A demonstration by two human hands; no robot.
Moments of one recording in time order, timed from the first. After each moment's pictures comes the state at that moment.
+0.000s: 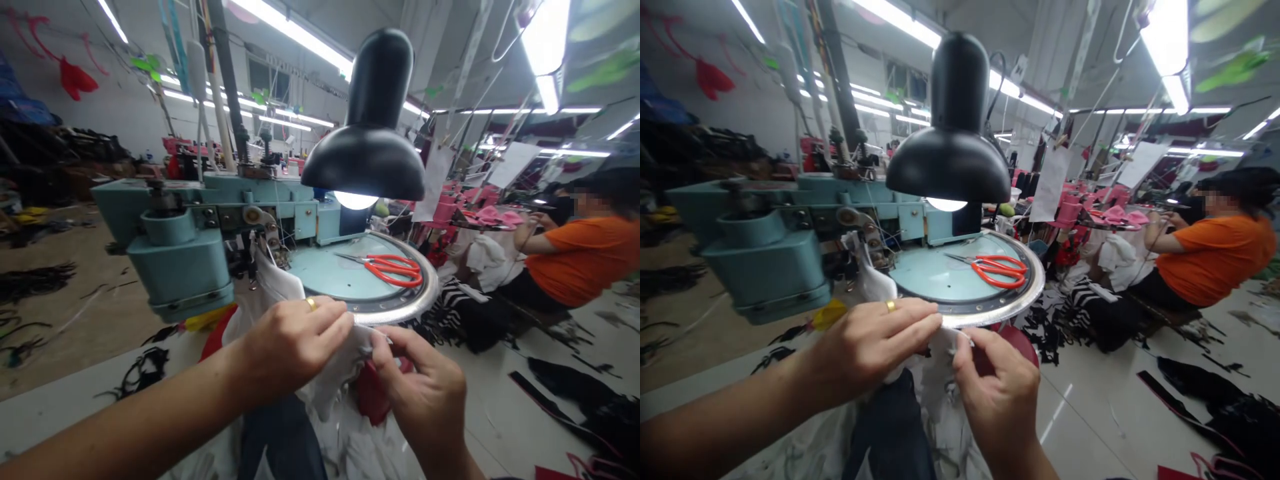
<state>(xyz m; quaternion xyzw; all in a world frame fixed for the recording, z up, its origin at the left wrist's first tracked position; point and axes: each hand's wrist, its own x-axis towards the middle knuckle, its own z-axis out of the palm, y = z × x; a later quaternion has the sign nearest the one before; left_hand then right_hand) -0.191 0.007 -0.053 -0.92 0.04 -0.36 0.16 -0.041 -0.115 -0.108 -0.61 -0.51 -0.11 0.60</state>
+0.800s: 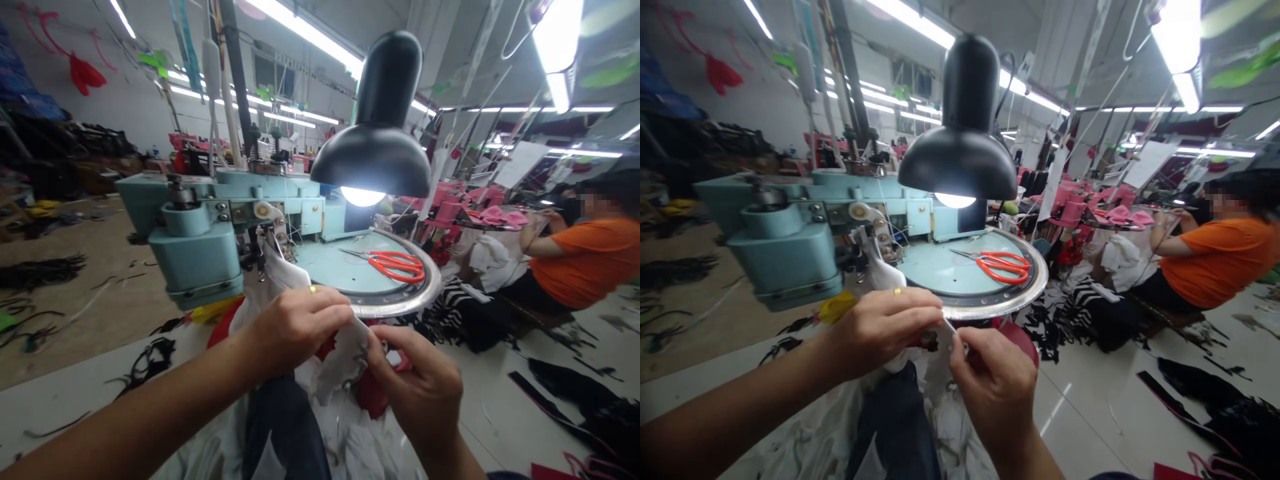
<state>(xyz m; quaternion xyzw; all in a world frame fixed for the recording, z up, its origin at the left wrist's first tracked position) -0.193 0.018 -0.063 -0.91 0.06 -0.41 0.07 -0.045 -0.117 -0.111 -0.56 -0.57 -0.15 0.58</state>
